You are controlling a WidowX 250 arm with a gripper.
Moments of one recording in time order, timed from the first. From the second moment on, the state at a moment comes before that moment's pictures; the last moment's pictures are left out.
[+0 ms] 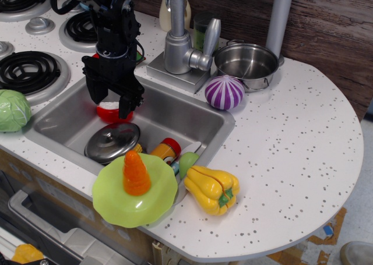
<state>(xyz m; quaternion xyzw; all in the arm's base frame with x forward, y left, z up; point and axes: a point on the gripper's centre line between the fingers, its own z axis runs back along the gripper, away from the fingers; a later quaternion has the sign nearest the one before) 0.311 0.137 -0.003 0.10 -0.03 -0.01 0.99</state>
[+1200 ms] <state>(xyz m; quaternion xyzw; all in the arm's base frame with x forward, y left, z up) 0.258 0.042 0.118 0.13 0.03 0.01 0.99</state>
